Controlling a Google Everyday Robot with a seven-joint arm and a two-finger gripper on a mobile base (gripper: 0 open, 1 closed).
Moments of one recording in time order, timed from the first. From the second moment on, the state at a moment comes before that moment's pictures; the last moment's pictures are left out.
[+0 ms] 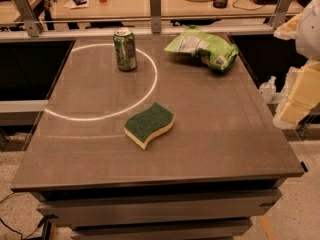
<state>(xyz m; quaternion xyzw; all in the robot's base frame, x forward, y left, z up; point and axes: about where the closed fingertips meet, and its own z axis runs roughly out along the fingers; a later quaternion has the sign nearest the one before) 0.438 -0.212 0.992 -0.60 0.78 -0.05 0.18</state>
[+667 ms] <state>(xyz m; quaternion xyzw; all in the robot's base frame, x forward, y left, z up) 0.434 -0.217 0.990 -0.57 0.80 -0.03 0.21</state>
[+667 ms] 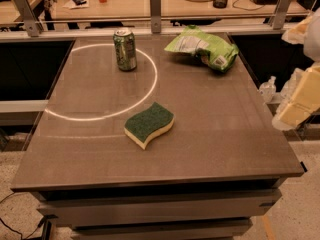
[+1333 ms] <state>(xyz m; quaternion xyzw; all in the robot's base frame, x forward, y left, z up) 0.408 -0.265 0.948 -0.44 0.83 0.04 0.33</state>
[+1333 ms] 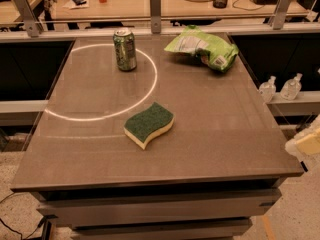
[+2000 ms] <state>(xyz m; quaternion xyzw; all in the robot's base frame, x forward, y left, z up) 0.397 -0.281 0.876 -0.37 0.79 0.18 0.45</state>
